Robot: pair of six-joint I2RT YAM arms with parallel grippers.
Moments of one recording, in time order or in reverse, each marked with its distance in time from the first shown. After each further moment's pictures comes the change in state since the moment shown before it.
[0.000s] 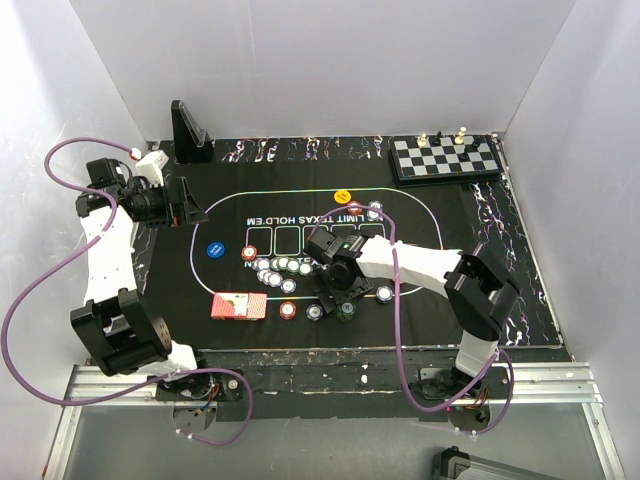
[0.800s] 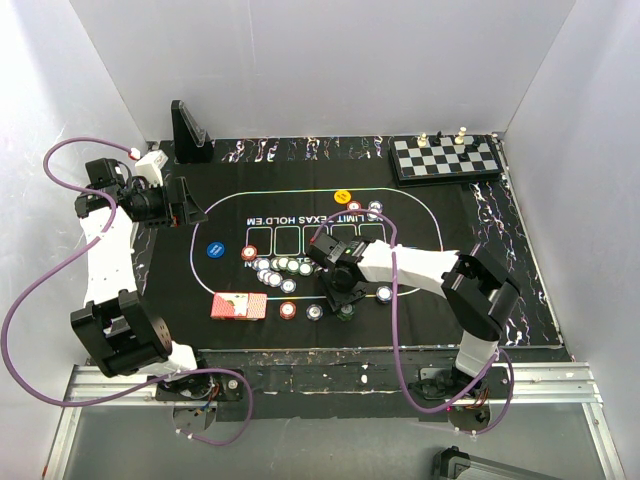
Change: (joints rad) left arm 0.003 -0.008 0.001 -0.003 -0.003 0.001; right arm -0.003 0.001 -0.073 0.106 0.016 0.040
